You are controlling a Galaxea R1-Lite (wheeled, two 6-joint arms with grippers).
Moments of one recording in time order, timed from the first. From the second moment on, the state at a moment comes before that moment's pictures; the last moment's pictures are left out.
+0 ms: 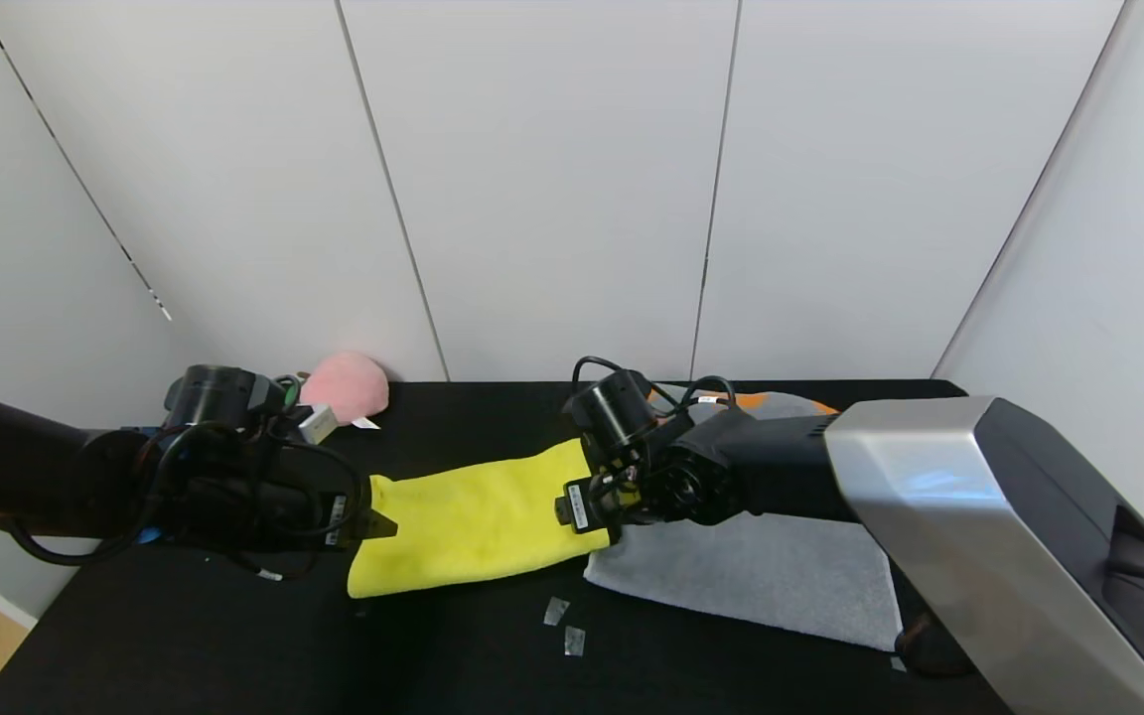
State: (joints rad) left arm -0.01 1.89 -0.95 -0.03 -0.12 0.00; right arm 0.73 2.50 -1.97 0.27 -0.18 0.32
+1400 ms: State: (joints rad) left arm -0.01 1.87 -0.94 -0.03 -0.12 0.00; right arm 0.74 2.53 -1.97 0.27 -0.18 0.36
